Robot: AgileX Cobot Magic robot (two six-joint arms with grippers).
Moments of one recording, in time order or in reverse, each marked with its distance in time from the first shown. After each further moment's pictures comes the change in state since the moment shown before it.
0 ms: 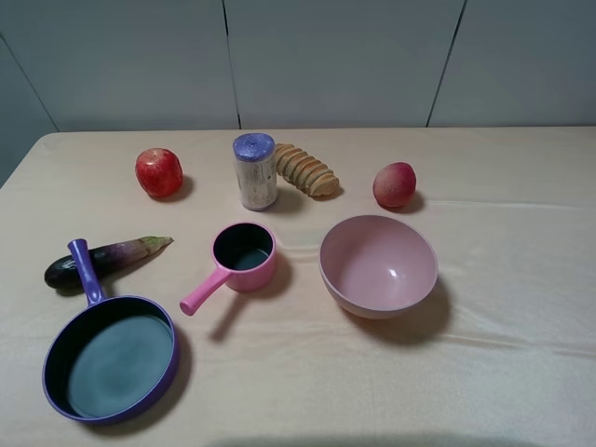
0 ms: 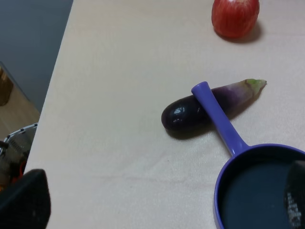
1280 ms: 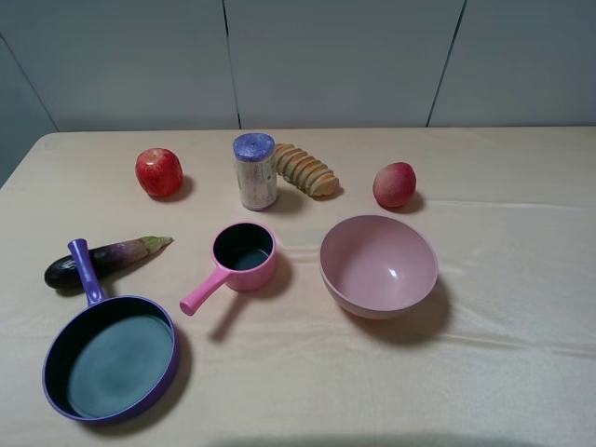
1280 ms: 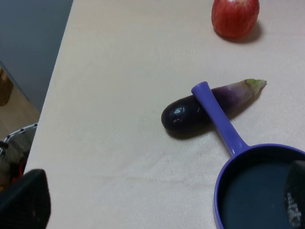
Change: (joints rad) left arm 0.000 0.000 0.000 0.000 0.000 0.000; right arm 0.000 0.000 0.000 0.000 0.000 0.000
